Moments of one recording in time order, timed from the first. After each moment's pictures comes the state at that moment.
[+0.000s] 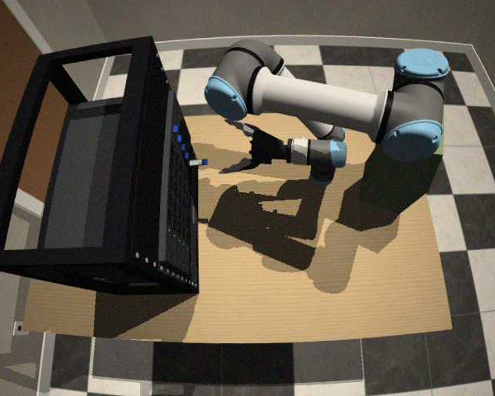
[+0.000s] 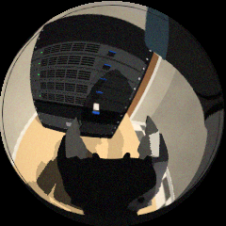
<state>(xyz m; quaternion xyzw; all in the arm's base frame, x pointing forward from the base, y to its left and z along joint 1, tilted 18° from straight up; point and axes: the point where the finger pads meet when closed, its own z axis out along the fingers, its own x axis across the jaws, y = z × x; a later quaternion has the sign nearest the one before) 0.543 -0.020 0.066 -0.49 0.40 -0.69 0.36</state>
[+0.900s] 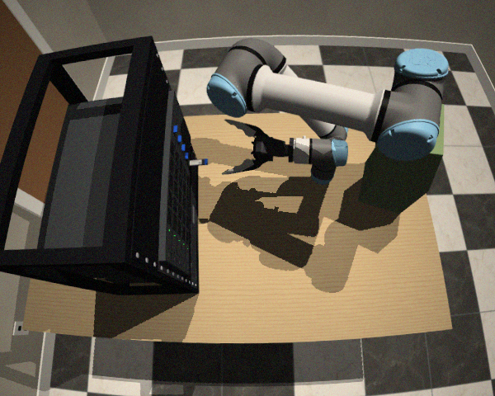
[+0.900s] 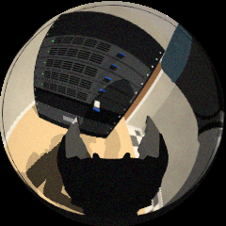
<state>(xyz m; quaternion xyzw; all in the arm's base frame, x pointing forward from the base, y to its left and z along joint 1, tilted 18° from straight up) 0.539 -0.018 0.063 -0.52 0.35 -0.71 0.32</state>
